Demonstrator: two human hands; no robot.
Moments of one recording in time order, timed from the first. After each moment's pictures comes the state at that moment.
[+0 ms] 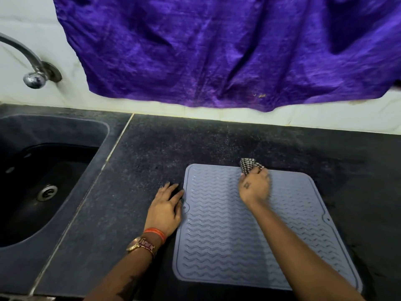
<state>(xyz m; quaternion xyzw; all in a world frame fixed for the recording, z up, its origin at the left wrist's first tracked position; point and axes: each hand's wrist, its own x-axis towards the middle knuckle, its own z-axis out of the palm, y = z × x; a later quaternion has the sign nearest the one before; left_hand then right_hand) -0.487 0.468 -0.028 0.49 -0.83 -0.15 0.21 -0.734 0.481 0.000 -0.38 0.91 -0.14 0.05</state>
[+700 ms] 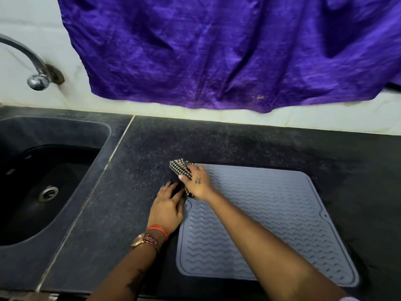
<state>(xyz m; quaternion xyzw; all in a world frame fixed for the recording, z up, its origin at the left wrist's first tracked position) -0.485 0.468 -0.027 0.49 -0.83 -0.14 0.21 -0.619 0.435 0.013 -0.58 0.74 -0.21 0.25</state>
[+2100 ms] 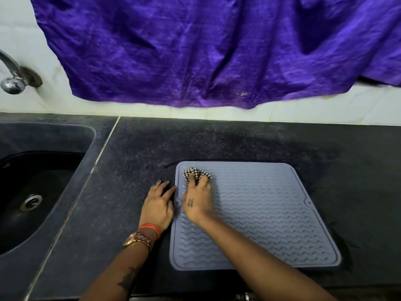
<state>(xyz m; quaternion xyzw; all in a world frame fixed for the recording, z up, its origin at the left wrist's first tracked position) -0.483 0.465 -0.027 0.49 -0.84 -0.18 0.17 -0.605 0.501 0.004 -0.56 0.81 -0.15 0.11</state>
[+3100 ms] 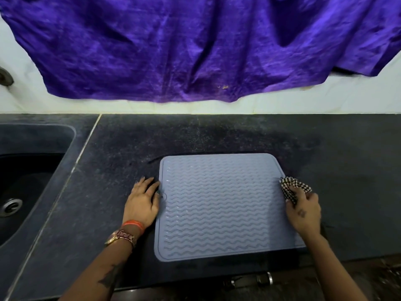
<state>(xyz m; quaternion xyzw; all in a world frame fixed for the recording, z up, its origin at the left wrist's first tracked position) -0.485 0.470 -0.024 0.48 -0.84 -0.16 0.18 -0.818 0.682 0.008 -0.30 0.93 -0.21 0.02</state>
